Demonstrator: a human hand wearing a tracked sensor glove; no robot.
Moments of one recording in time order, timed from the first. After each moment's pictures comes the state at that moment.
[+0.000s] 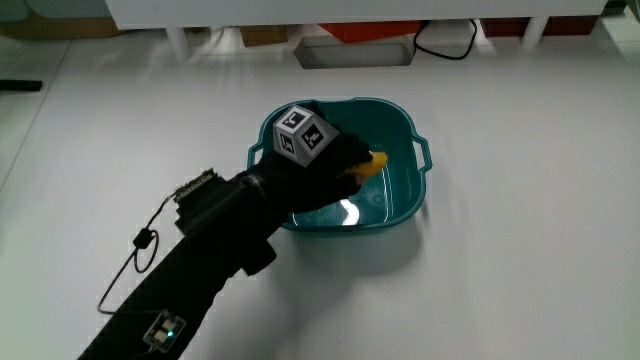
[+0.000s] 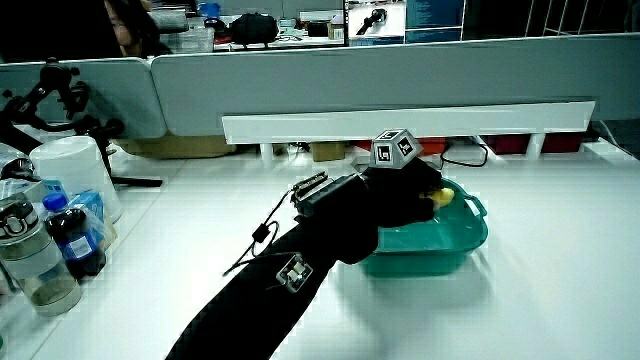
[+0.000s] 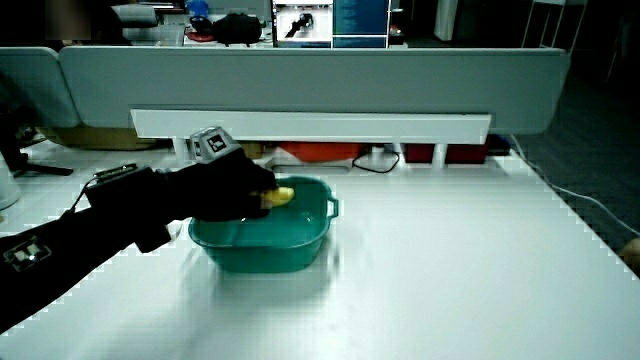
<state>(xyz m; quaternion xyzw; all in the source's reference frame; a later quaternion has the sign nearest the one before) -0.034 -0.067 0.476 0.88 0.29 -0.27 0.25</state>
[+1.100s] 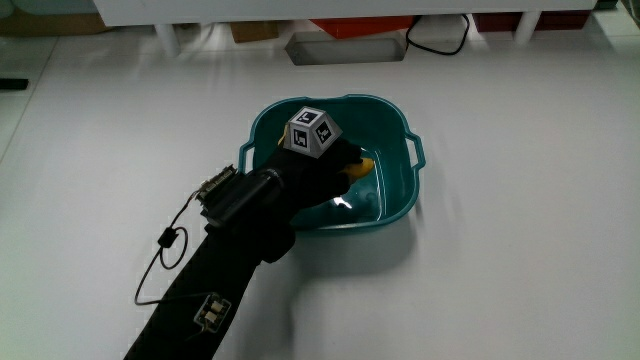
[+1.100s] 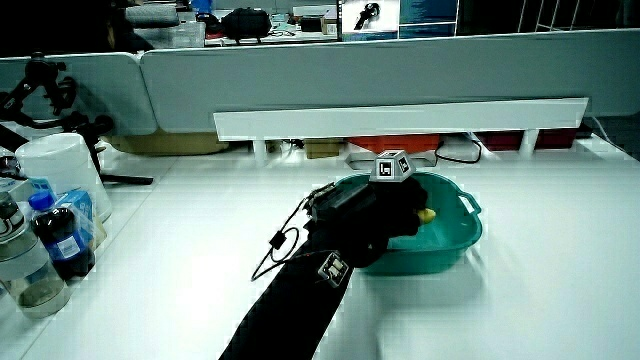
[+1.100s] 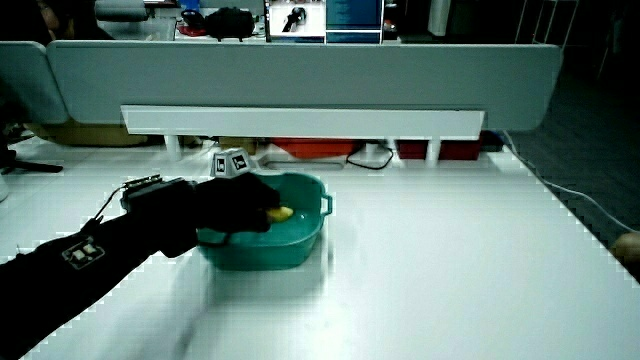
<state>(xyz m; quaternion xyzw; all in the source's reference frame) -0.024 -0.080 0.547 0.88 0.24 -0.21 0.35</state>
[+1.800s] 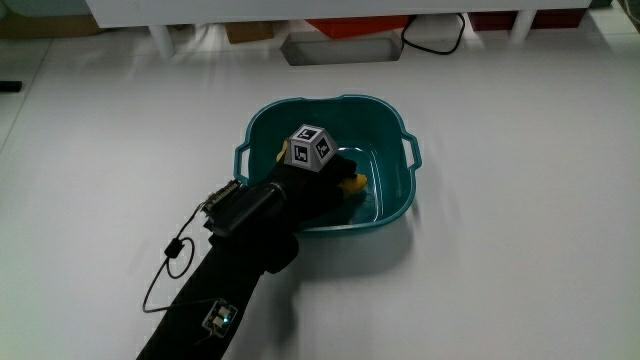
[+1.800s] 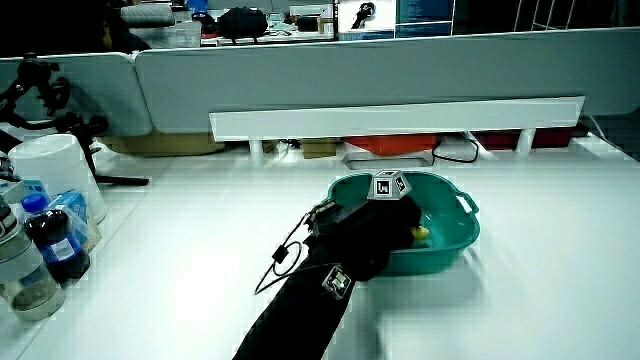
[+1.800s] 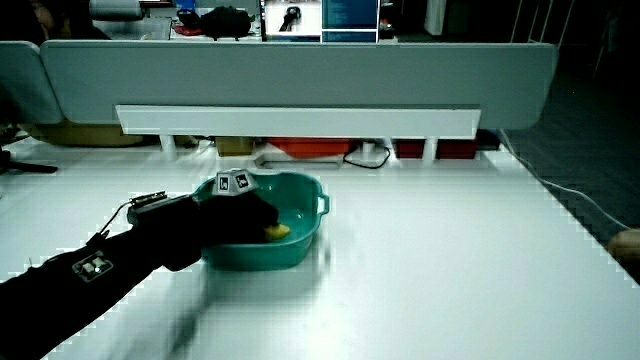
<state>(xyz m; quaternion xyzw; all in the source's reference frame) -0.026 -0.064 0.586 0.87 0.21 -0.20 0.39</state>
